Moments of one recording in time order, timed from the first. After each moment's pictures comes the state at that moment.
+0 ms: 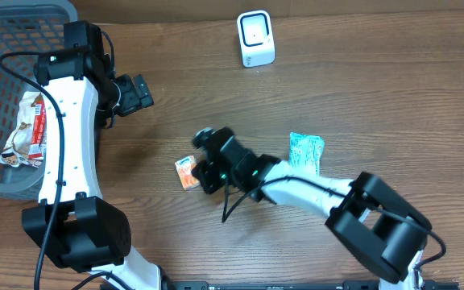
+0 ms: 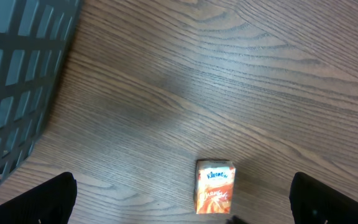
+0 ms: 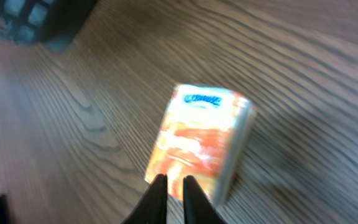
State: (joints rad) left arm 0.17 1.82 1.81 -1.33 0.01 -0.28; right arm 0.92 1.99 1.19 0.03 -0.26 0.43
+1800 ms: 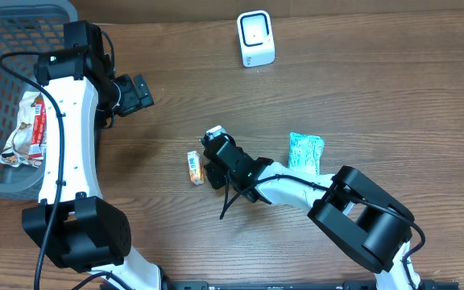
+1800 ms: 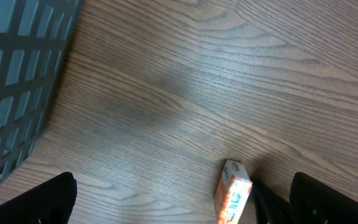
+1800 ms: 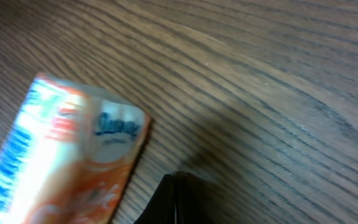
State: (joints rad) left arm 0.17 1.82 1.81 -1.33 0.01 -0.28; right arm 0.92 2.08 1.21 -0.01 0.04 0.40
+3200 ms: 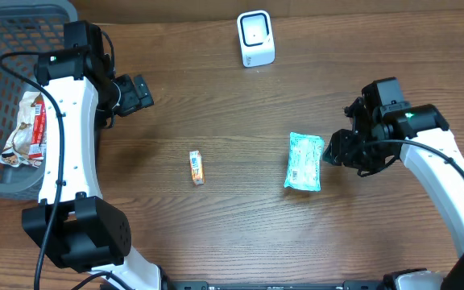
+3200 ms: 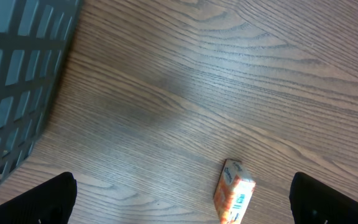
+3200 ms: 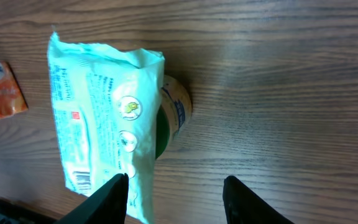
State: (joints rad) left arm 0.17 1.82 1.81 -1.33 0.01 -0.28; right arm 0.20 1.52 1.16 -1.03 -0.34 0.29
